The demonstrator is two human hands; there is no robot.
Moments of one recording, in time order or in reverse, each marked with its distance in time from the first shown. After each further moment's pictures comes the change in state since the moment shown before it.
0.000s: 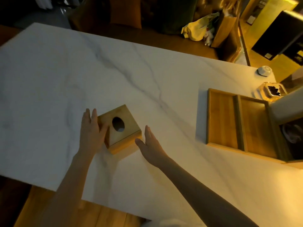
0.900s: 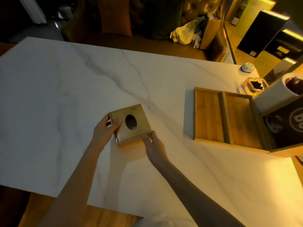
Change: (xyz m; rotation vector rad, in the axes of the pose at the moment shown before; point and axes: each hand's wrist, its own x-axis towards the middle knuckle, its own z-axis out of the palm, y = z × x) left_hand -0.006 0.056 0.030 -0.506 -0.184 -0.099; right_hand -0.036 0.021 -0.021 0.428 0.332 0.056
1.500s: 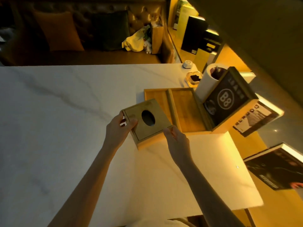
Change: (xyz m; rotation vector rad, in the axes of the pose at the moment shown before) left_hand -0.065 0.115 0.164 0.096 -0.198 0.407; right_hand -0.058 0.032 -0.192 -0.035 0.510 -0.152
